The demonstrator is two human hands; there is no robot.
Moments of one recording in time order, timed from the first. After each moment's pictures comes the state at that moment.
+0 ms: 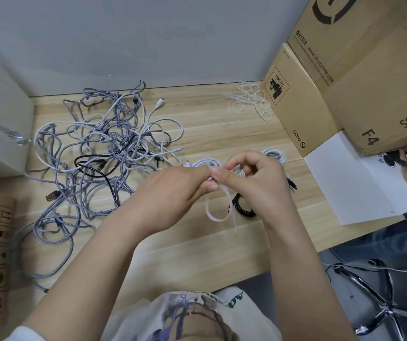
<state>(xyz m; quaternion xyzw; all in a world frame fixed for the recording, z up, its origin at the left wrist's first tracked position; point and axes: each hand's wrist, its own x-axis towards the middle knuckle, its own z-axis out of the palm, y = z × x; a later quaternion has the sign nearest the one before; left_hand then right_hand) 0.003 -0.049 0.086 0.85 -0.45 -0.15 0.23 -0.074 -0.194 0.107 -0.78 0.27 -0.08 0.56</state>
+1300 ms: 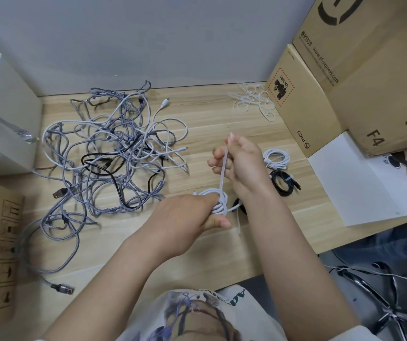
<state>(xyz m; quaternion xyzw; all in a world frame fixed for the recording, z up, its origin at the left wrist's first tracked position) -0.028 -0.049 0.070 0.85 -0.45 -0.21 0.16 -0.024 -0.192 0.079 -0.57 0.31 -0.06 0.76</state>
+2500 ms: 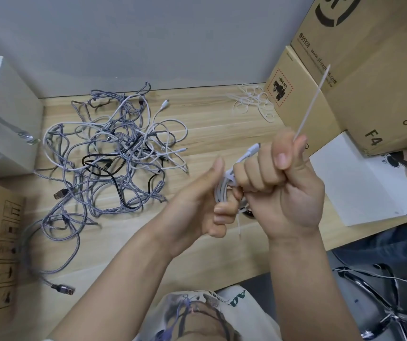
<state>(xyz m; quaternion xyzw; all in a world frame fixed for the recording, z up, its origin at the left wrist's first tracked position) -0.034 -0.062 0.094 0.38 -0.11 -0.56 0.72 -0.079 -0.183 0.121 -0.38 -0.13 -0.10 0.91</state>
